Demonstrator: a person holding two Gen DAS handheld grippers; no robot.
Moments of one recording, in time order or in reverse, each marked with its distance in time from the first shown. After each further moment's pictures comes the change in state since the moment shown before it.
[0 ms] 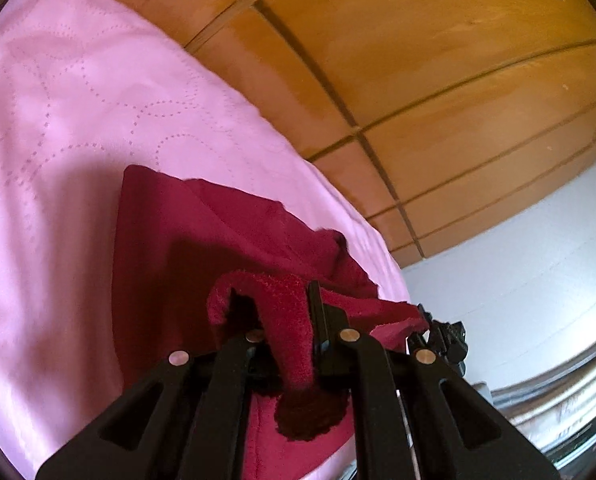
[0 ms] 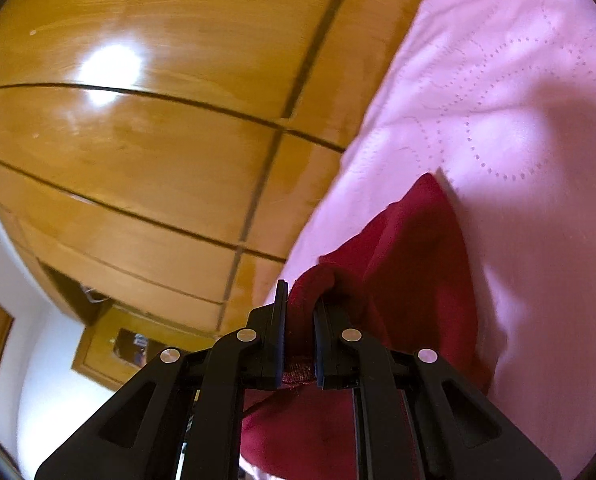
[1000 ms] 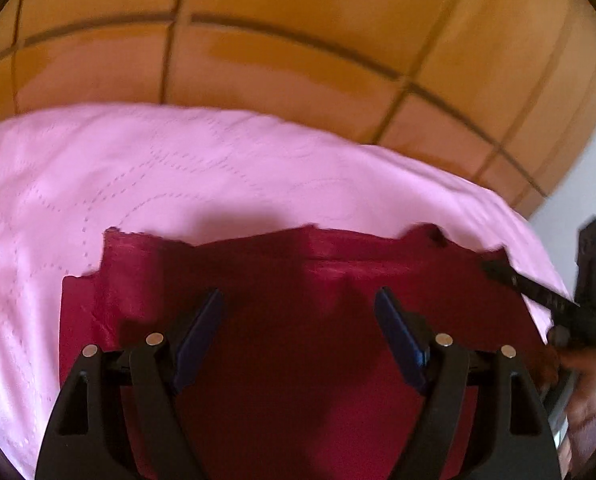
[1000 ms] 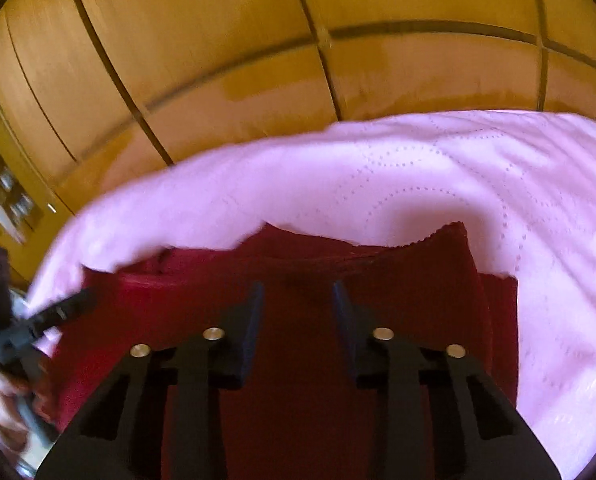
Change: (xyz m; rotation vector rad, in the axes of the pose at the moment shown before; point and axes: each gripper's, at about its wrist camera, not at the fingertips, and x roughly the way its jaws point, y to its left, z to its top) left arm 0.122 -0.070 0.007 0.335 -0.019 0.527; right arm 0.158 0.071 -0.032 -0.718 0.216 -0.605
